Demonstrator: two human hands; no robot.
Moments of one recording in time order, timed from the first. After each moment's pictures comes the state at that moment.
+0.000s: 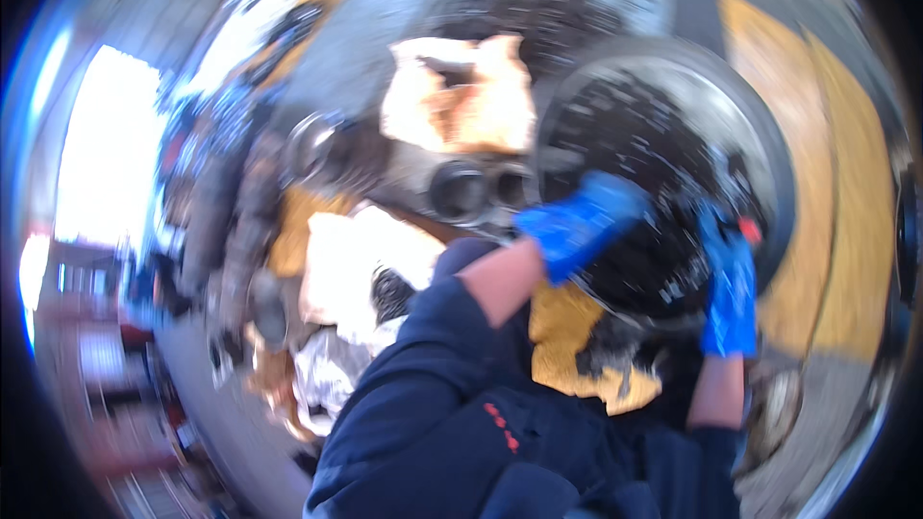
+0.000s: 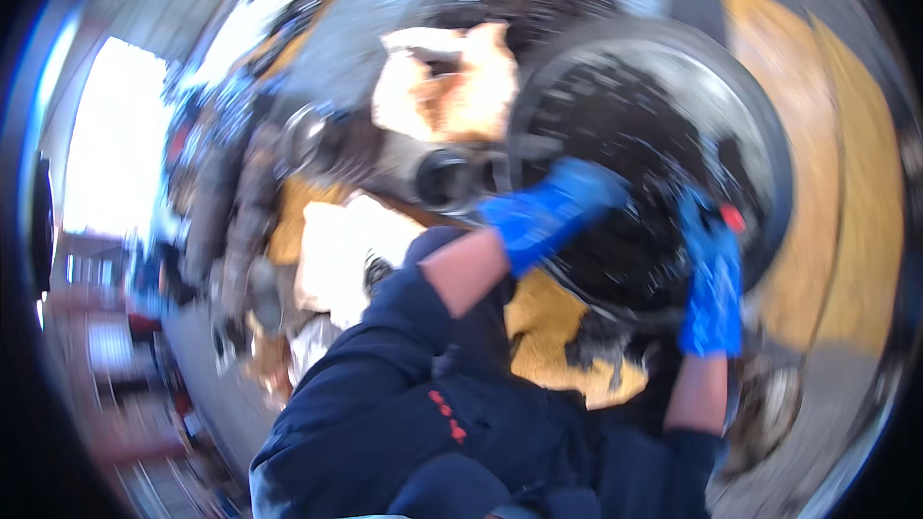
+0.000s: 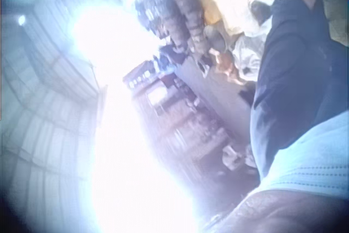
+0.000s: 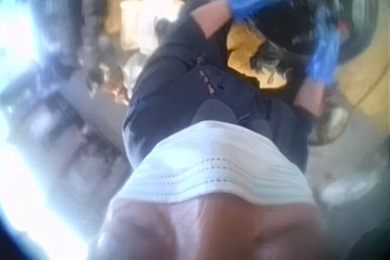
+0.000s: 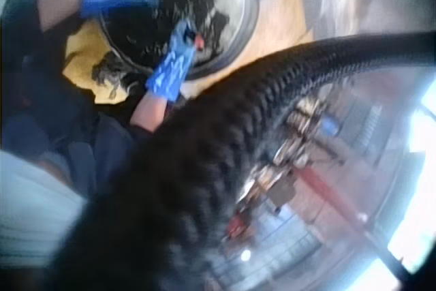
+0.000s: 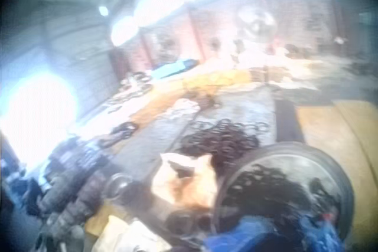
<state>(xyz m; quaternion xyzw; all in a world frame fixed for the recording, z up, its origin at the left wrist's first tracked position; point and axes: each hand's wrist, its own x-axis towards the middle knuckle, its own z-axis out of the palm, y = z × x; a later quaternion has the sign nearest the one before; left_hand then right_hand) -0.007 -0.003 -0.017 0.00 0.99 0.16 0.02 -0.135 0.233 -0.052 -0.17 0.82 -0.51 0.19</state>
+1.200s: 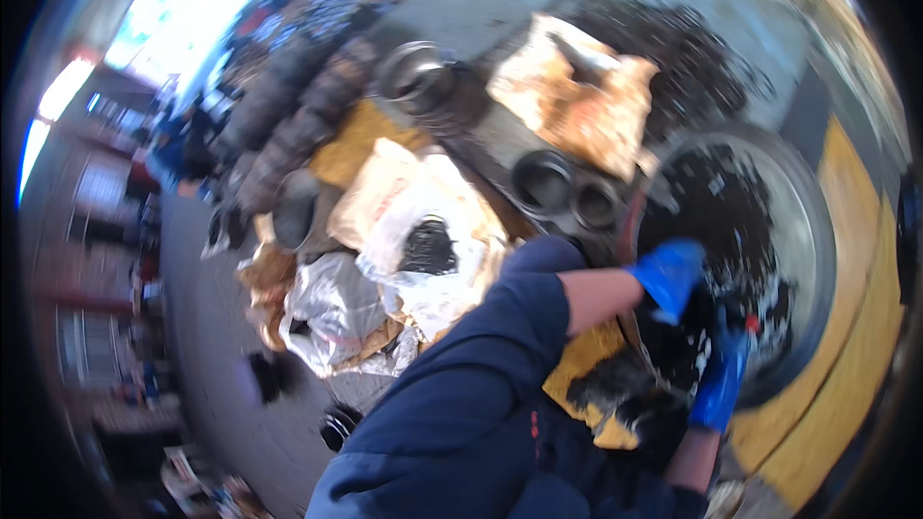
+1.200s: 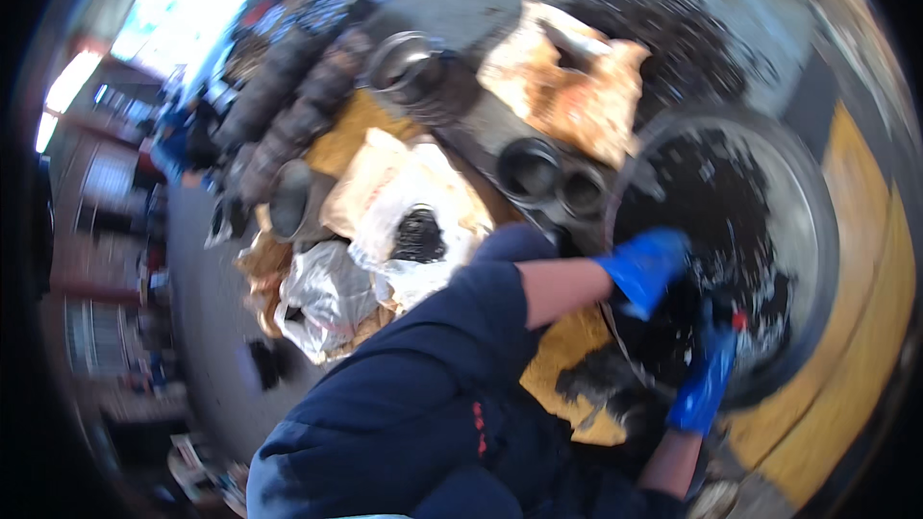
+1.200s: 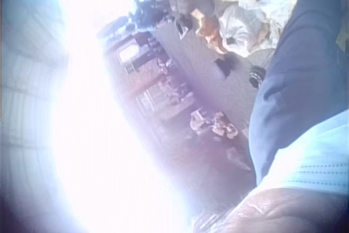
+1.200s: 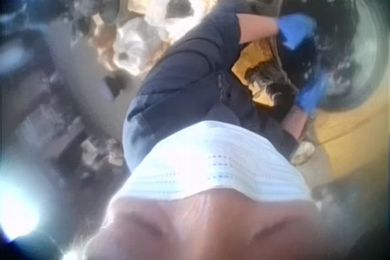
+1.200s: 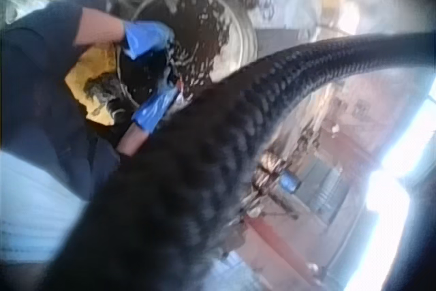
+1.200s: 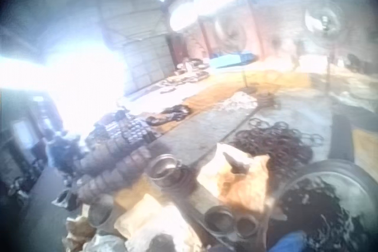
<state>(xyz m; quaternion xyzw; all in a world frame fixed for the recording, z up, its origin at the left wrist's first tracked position) 0.011 0.010 -0.057 -0.03 0.95 0.27 -0.15 -0.151 0.257 -0.130 -0.40 0.75 -0.48 0.21</state>
